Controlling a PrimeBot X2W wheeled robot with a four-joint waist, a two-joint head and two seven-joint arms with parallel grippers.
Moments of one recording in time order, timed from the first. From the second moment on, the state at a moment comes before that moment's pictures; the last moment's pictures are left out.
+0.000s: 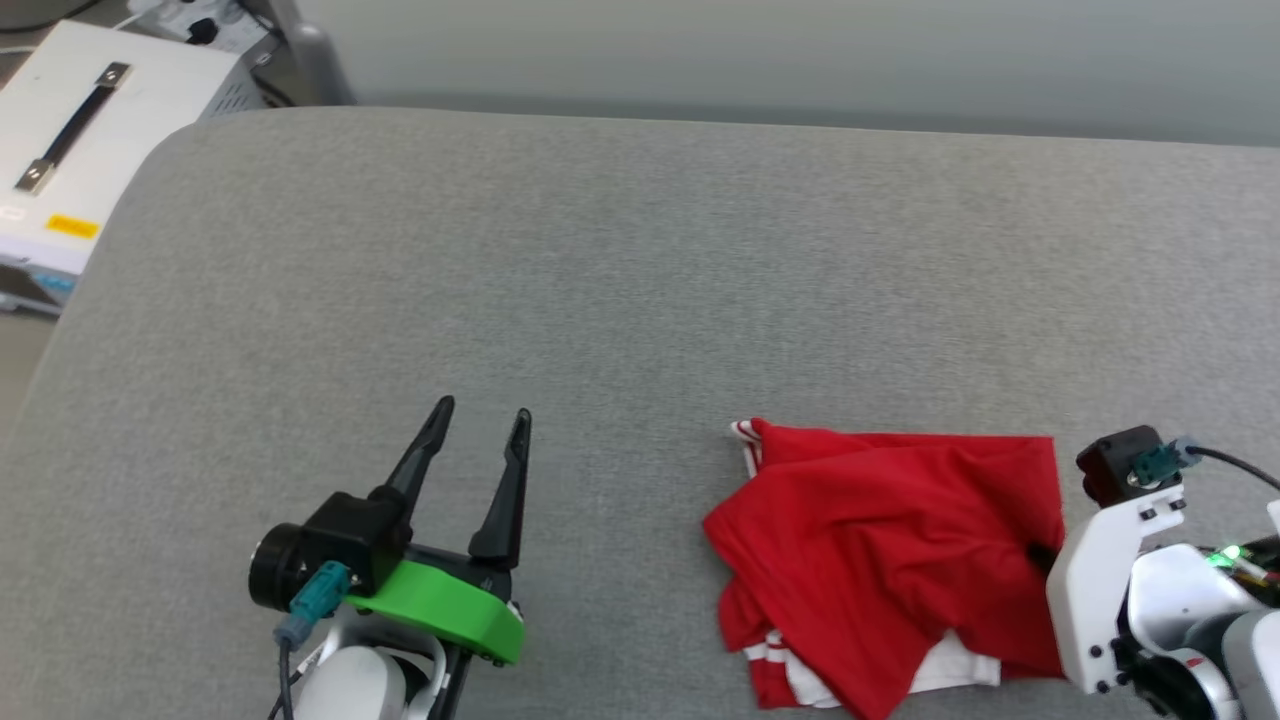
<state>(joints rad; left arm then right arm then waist) -0.11 0.14 -0.20 0.12 -0.25 -0.13 -0.26 -0.07 -0.32 0.12 -0.07 0.34 0.13 0.80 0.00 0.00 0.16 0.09</state>
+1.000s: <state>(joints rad) -0.32 0.26 -0.39 0.01 -0.21 -0.13 -0.23 -0.32 -0.80 0.13 0.12 0.36 0.13 0.57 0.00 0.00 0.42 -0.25</state>
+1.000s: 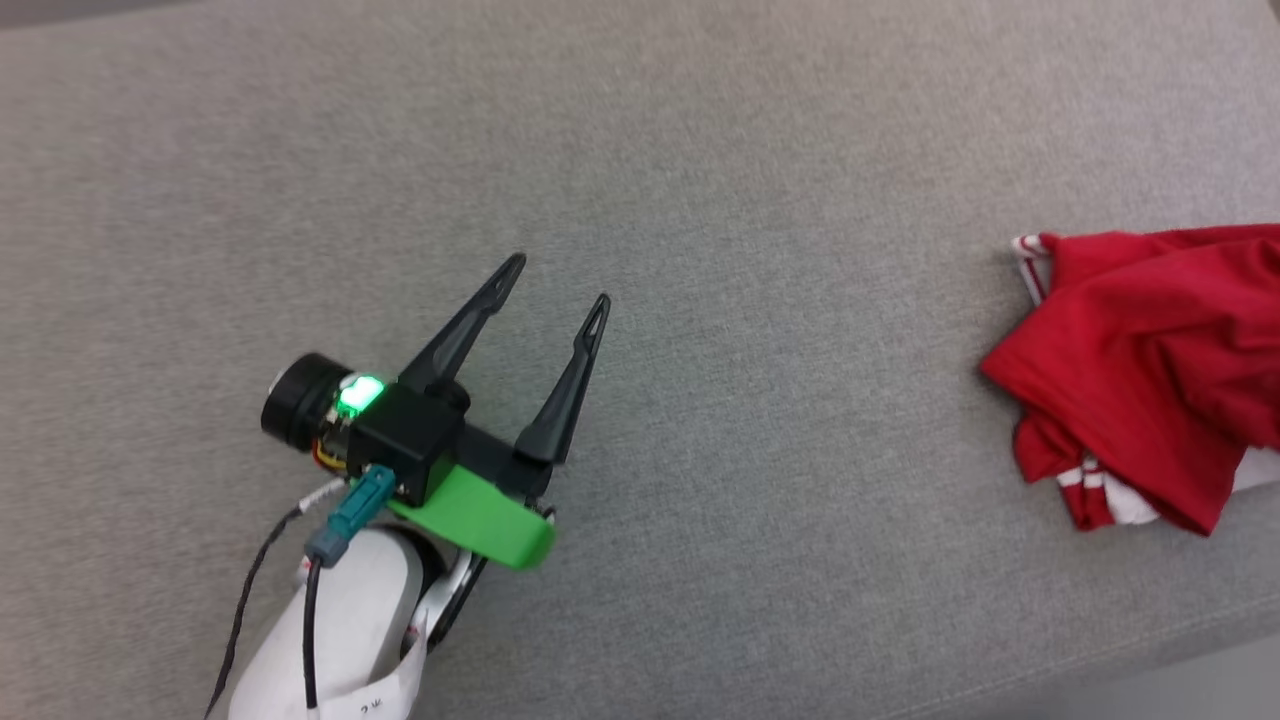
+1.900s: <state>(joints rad) -0.44 0.35 -0.37 -0.25 -0.20 -0.11 -0.12 -0.69 -0.74 0.01 0.76 0.23 0.13 0.09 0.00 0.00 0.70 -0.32</state>
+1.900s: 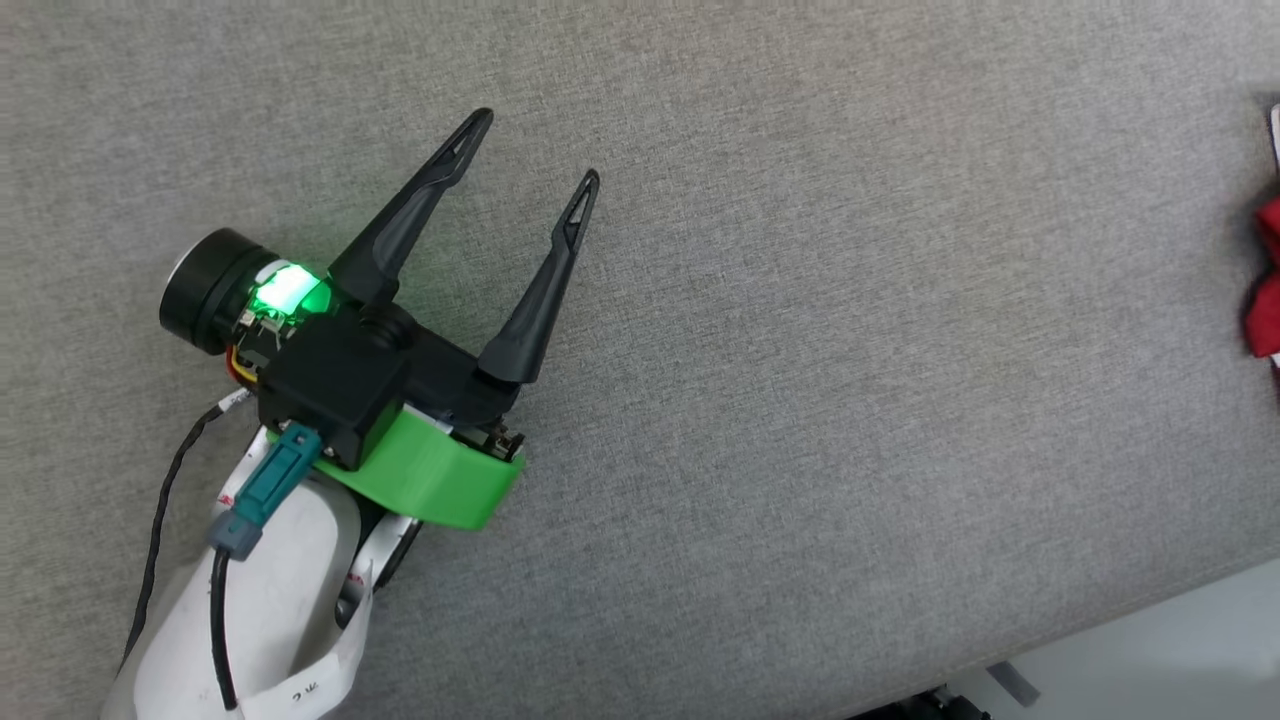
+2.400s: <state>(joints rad) -0.29 0.31 -0.29 -0.06 -0.32 -0.05 -0.23 -0.71 -0.70 0.10 0.59 0.29 0.13 0.01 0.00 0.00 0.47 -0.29</state>
